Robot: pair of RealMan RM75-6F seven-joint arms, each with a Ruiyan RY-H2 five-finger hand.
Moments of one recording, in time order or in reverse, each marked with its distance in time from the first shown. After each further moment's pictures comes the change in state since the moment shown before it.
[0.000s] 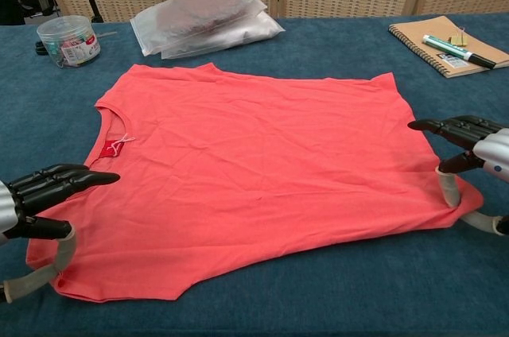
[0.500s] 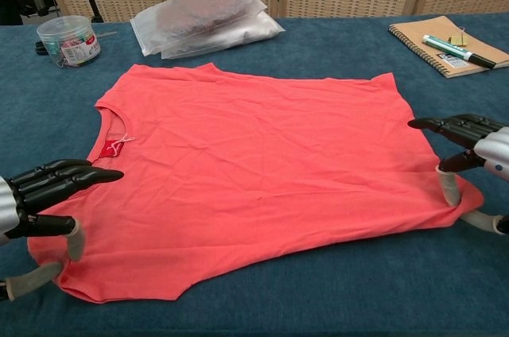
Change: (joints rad) left arm -0.006 0.008 -0.007 -0.022 0.023 0.005 0.063; right arm -0.001 0.001 0.000 -0.002 -0.006 0.007 -0.003
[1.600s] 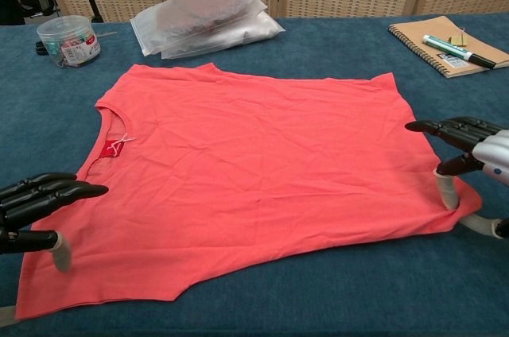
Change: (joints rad) left arm 0.038 -0.013 0.005 0.077 0.033 0.033 -0.018; right arm -0.003 -0.003 -0.006 -0.002 -0.014 0.006 0.006
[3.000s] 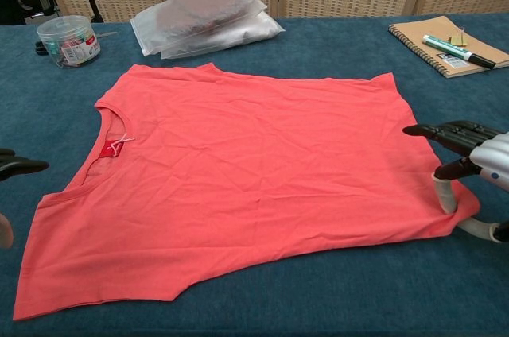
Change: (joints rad) left arm 0.058 0.146 -0.054 -0.042 0.035 0.024 0.007; right arm -0.005 -0.010 0.001 0.015 -0.013 -0.002 0.008
